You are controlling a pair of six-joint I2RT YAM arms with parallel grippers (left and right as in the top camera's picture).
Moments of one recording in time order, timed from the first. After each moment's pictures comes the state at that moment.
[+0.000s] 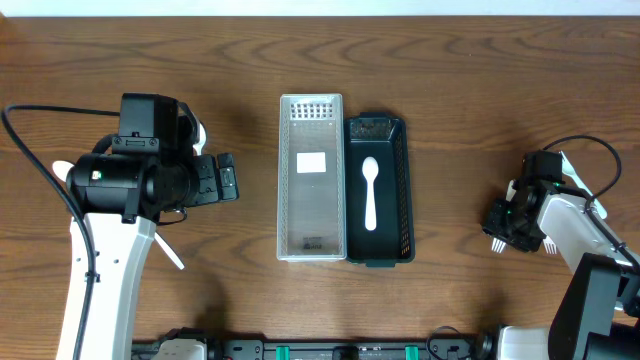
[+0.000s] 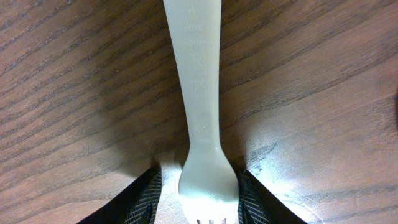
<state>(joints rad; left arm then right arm) -0.07 1.26 1.36 -1.30 0.07 -0.22 -0.22 1.56 0.74 -0.67 0.02 0.29</state>
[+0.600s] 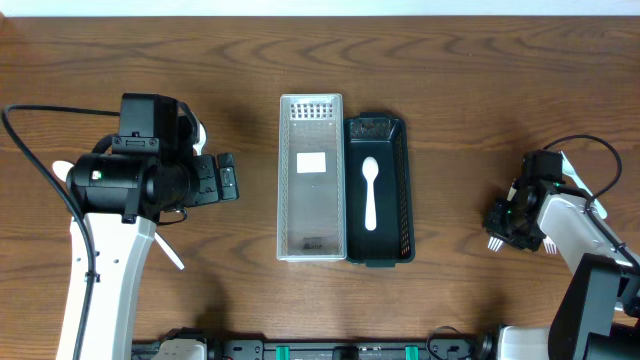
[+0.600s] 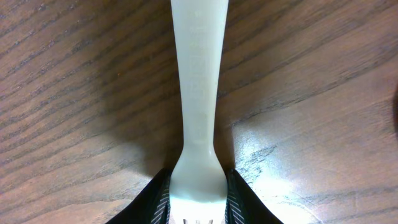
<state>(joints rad) -0.07 1.26 1.36 -1.30 0.07 -0.22 -0.22 1.56 0.74 -0.66 0.02 0.29</state>
